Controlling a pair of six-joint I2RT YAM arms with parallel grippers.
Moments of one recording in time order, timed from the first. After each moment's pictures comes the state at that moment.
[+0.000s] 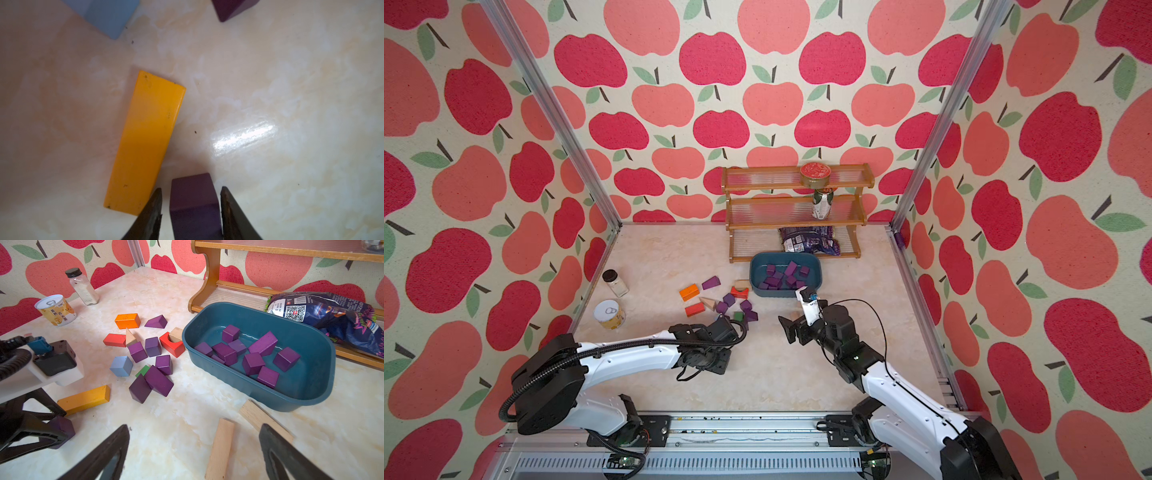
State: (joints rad) left arm -0.98 1.46 0.77 -0.62 -0.11 -0.64; right arm 0.63 0.91 0.36 0.15 -0.10 0.04
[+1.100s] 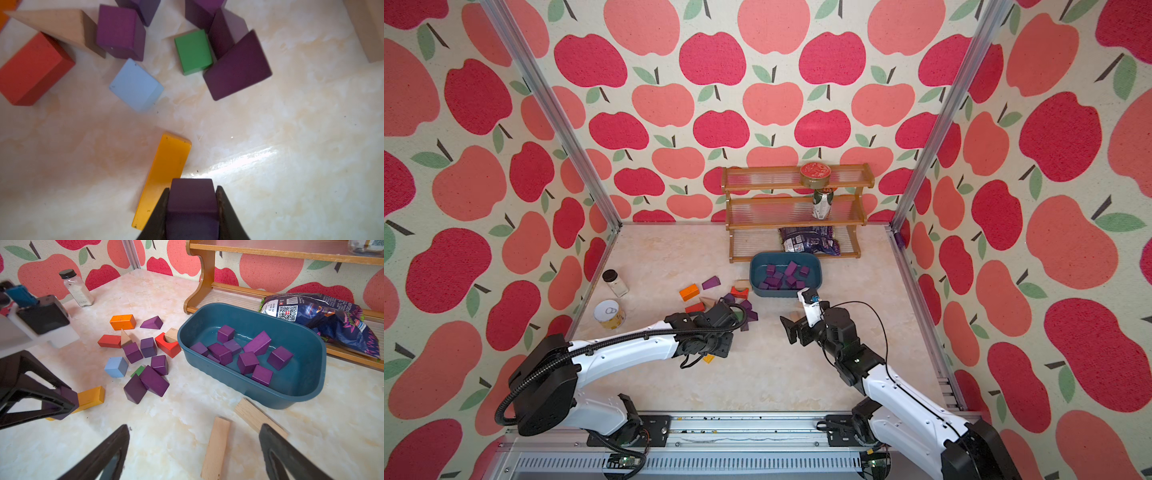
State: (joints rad) left arm -0.91 1.45 0.88 -0.62 -0.19 -0.56; right arm 0.63 0.89 0.33 0.18 -0.08 0.03
